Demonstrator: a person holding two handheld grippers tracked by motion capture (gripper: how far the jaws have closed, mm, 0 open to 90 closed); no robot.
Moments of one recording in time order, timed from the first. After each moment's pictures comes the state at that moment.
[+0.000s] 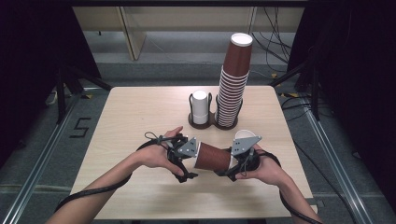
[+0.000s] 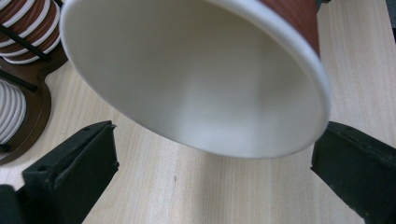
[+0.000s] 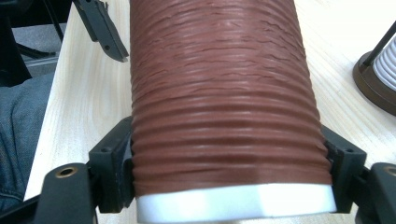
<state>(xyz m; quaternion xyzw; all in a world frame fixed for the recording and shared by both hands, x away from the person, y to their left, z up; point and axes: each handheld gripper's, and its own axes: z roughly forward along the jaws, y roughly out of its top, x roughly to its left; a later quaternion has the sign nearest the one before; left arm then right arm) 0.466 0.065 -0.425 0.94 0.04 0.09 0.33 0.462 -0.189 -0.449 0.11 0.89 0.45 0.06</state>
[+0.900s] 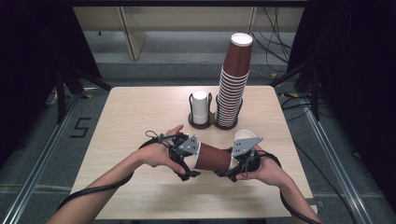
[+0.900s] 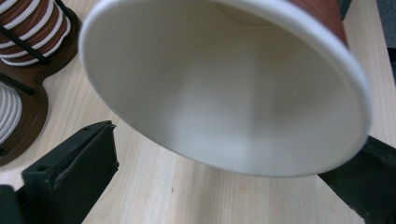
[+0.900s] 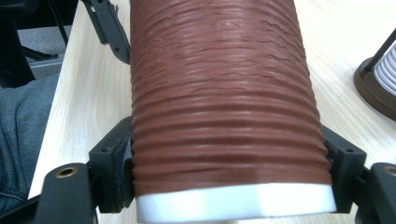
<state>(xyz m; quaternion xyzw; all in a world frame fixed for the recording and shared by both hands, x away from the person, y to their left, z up) 0.471 0.062 -0.424 0.94 0.06 0.08 0.34 0.460 -0.190 -0.448 0.10 0.89 0.45 0.06</state>
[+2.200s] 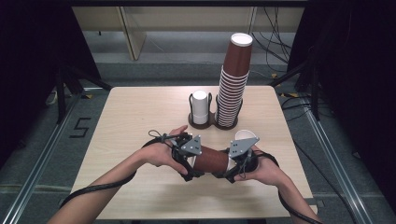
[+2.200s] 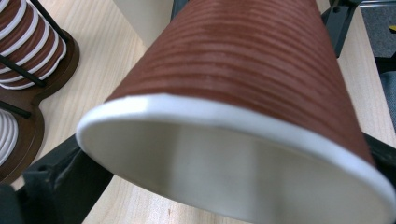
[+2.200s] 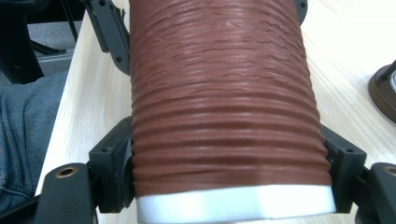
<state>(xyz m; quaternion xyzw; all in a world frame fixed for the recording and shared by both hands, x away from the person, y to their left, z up) 0.469 0.052 -0.420 0.93 0.04 0.08 0.36 0.460 -0.182 -0.448 0.08 0.89 0.45 0.06</state>
